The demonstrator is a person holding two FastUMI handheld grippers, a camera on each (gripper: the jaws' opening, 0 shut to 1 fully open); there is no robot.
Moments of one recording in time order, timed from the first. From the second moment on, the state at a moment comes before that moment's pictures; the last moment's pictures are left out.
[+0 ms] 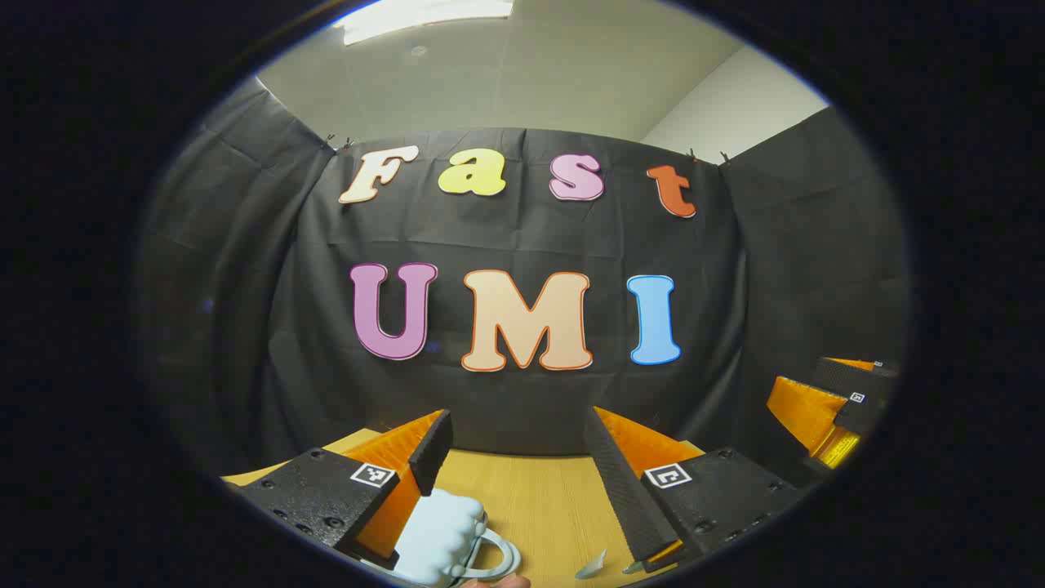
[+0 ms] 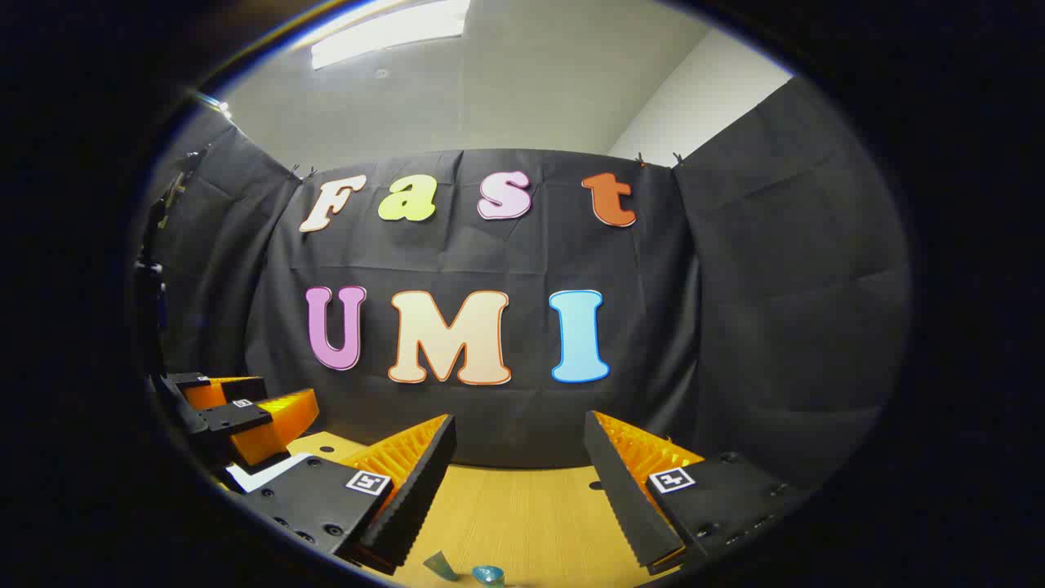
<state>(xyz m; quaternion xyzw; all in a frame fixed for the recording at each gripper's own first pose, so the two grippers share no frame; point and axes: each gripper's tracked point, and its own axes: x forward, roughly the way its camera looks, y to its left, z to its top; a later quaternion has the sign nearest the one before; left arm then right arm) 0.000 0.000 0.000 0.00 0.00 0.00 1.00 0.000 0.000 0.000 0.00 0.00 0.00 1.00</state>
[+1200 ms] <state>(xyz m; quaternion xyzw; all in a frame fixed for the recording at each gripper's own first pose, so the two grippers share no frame) 0.010 0.009 -0.243 -0.01 0.32 0.00 0.95 0.039 -0.020 -0.076 0.00 0.09 0.00 1.00</state>
